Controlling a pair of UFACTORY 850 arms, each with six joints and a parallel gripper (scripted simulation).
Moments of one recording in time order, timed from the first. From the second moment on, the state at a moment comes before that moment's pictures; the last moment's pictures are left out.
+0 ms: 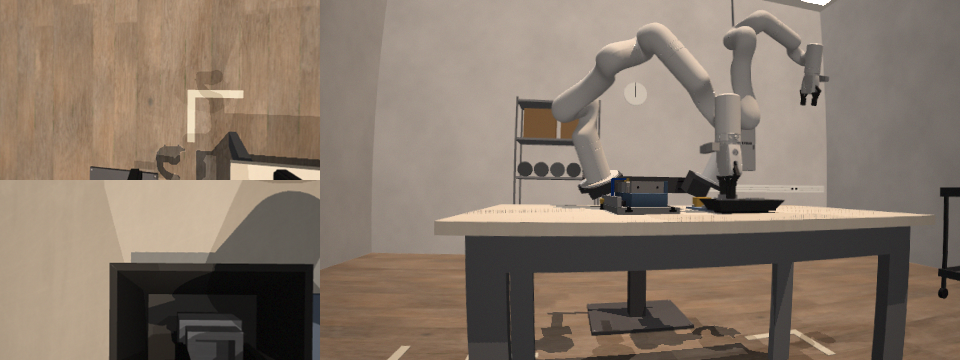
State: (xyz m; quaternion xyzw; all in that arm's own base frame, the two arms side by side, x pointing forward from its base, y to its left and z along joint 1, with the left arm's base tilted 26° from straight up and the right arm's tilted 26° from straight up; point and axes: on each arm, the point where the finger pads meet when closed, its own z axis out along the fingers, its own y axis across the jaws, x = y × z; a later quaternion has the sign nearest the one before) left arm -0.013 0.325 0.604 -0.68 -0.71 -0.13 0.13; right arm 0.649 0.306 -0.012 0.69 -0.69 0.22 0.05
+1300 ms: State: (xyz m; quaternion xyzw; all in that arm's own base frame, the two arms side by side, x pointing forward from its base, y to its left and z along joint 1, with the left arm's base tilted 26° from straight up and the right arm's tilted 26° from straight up) left arm -0.013 0.325 0.604 -0.68 -0.71 -0.13 0.13; right arm 0.652 0.301 -0.021 0.69 -0.69 0.22 0.05
